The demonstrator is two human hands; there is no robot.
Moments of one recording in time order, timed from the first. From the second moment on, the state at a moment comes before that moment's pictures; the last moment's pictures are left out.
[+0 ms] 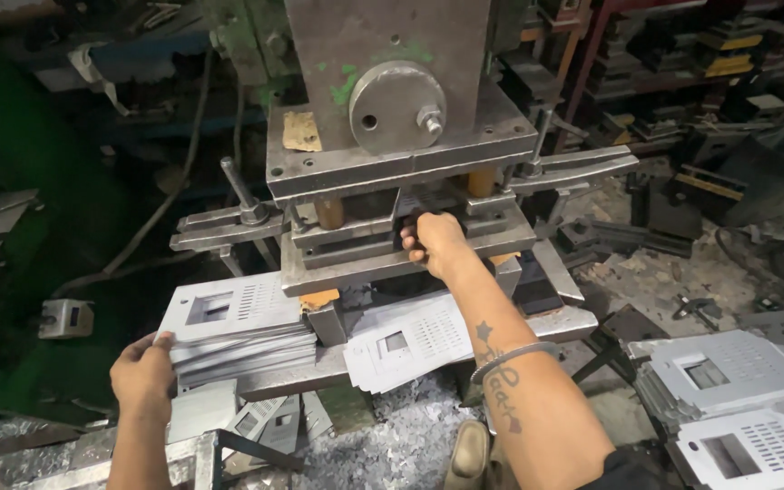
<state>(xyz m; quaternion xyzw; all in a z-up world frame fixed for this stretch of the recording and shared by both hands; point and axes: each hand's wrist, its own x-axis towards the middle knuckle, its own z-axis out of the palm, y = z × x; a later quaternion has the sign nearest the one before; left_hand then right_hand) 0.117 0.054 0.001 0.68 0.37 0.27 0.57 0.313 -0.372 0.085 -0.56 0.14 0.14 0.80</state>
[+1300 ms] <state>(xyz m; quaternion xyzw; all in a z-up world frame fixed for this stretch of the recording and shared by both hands) 0.013 -0.035 0.006 0.44 0.24 0.18 0.84 0.099 -0.422 -0.081 -0.59 0.20 0.14 0.77</state>
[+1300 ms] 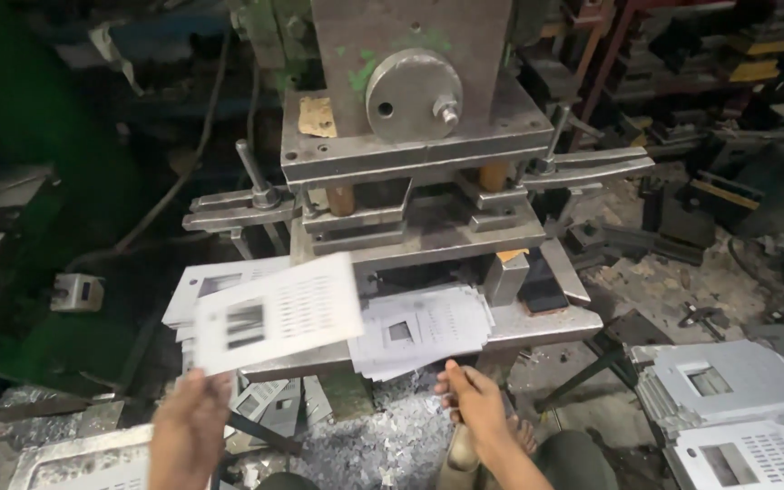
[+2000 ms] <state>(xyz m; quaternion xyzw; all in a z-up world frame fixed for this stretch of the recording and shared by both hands) 0.068 -0.194 0.073 0.43 0.14 0.03 0.89 0.306 -0.374 0.083 -0.69 0.04 0.09 0.71</state>
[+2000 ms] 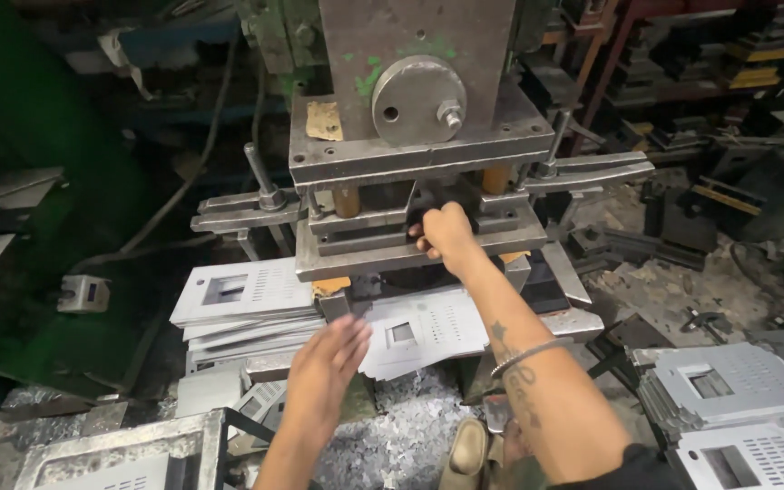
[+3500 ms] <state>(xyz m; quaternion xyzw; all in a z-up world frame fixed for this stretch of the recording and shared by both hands) 0.079 0.033 -0.001 0.47 0.40 0.40 0.68 0.313 -0.371 0.089 -0.63 0.10 0.12 0.76</state>
